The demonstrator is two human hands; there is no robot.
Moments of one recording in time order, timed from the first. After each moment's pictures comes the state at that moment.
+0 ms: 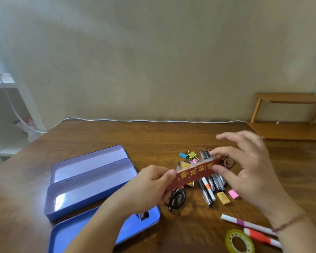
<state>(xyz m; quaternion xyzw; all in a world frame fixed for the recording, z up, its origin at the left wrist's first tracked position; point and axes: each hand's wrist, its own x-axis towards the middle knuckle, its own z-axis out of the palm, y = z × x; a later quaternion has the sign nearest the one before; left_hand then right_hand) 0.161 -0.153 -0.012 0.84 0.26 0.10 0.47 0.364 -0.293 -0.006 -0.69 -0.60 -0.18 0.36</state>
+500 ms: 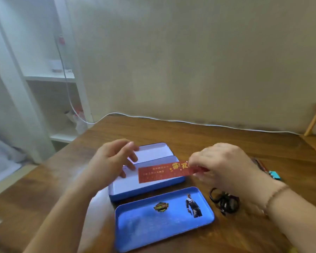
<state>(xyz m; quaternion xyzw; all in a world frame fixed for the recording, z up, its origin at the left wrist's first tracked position) 0.006 -0.069 0.001 0.74 0.38 0.35 0.43 0.266 -0.192 0.012 -0.52 -0.81 -0.23 0.15</state>
